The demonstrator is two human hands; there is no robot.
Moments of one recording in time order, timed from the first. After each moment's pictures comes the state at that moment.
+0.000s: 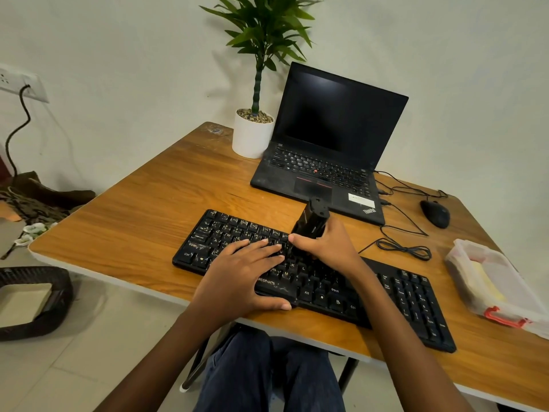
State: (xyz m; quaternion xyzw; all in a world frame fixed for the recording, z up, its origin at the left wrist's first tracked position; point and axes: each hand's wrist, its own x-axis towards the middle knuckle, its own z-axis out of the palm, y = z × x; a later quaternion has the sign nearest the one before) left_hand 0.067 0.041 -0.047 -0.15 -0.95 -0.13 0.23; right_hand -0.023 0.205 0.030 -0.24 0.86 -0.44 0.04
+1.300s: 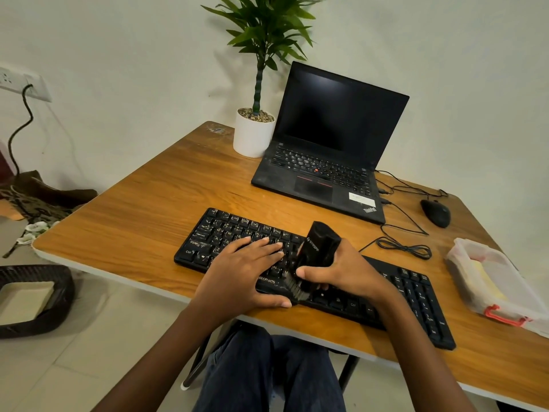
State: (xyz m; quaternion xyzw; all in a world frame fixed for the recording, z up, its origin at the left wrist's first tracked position) left_hand 0.067 0.040 -0.048 -0.15 -0.95 -0.12 0.23; right_hand 0.014 0.229 0.046 -0.28 0.84 -0.43 0.20
